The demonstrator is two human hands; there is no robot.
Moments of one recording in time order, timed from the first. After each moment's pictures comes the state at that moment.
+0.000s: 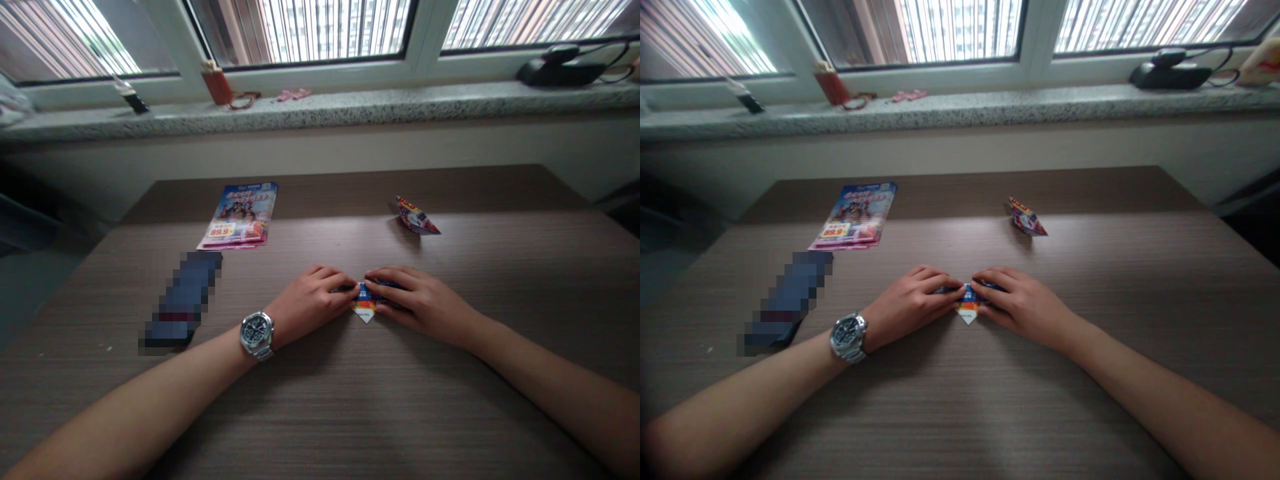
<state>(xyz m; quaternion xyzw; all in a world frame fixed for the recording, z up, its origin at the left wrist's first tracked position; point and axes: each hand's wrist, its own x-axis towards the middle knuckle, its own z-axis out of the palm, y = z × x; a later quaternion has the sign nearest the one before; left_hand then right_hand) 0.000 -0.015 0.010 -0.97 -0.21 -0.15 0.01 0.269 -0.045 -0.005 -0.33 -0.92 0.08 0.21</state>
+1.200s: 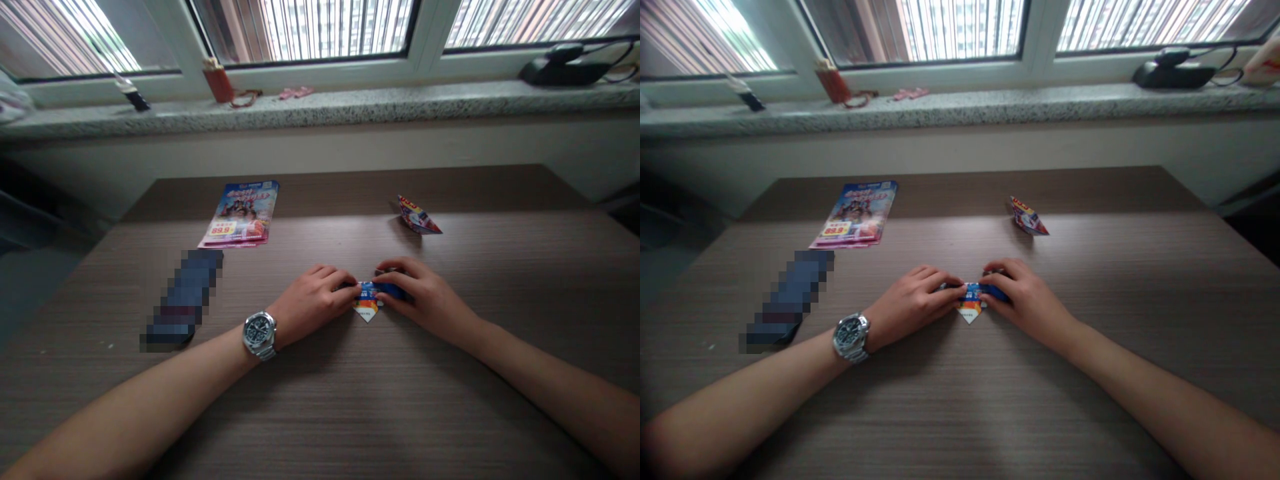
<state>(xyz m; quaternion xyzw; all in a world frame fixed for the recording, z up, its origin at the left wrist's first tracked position) 0.002 -0.018 0.010 -0.96 -0.23 -0.17 0.00 0.265 -0.043 -0.012 -0.41 -0.86 0.10 0.29</state>
